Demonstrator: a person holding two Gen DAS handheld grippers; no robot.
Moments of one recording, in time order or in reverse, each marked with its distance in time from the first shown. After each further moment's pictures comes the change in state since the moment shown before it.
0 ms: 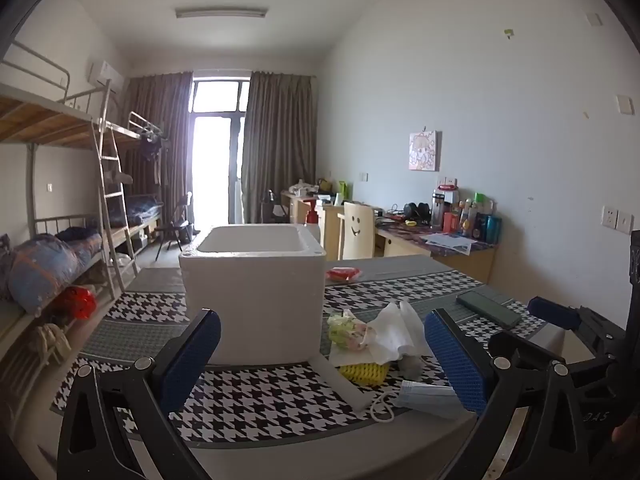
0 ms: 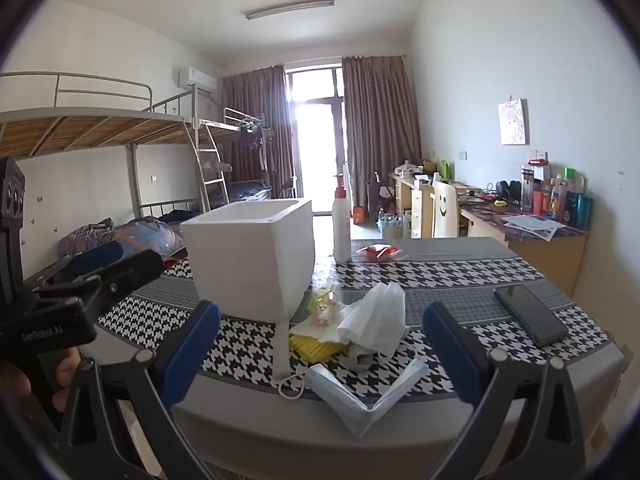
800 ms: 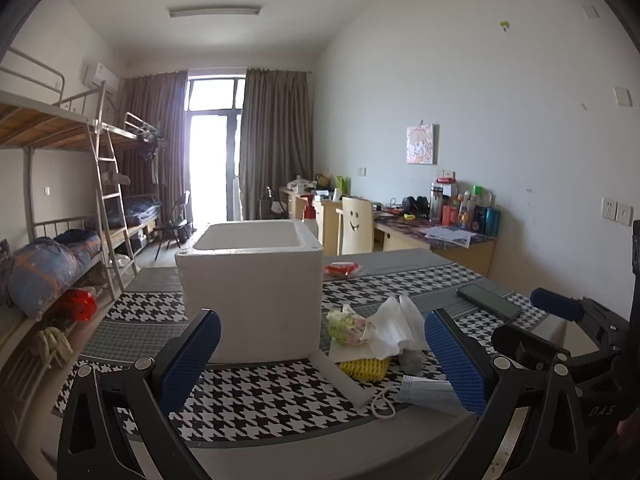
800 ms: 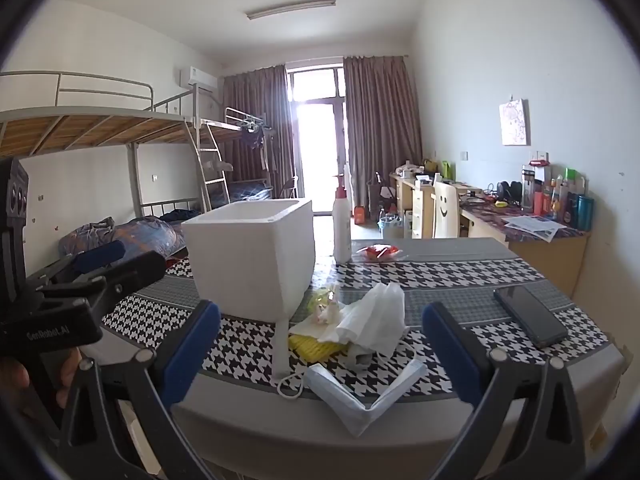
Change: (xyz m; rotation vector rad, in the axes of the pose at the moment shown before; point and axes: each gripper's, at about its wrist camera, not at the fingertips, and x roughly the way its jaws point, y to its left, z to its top) left arm 0.003 0.002 0.000 -0.026 0.023 -0.019; right arm -0.001 -0.001 -0.001 -0.006 -0.001 -0.001
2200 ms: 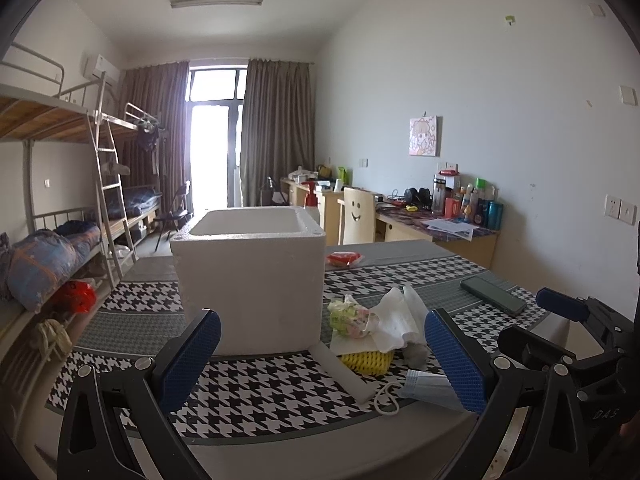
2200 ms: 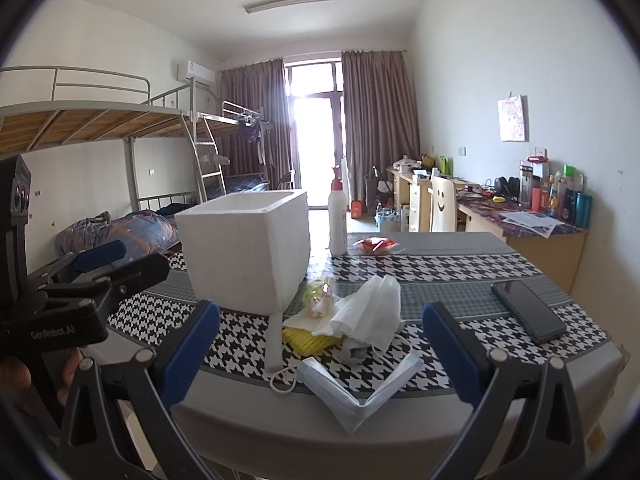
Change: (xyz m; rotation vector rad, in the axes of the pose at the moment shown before) left arm 0.011 0.005 -0.005 -0.013 0.031 0.004; right arm 0.009 -0.004 -0.004 -0.003 0.034 -0.010
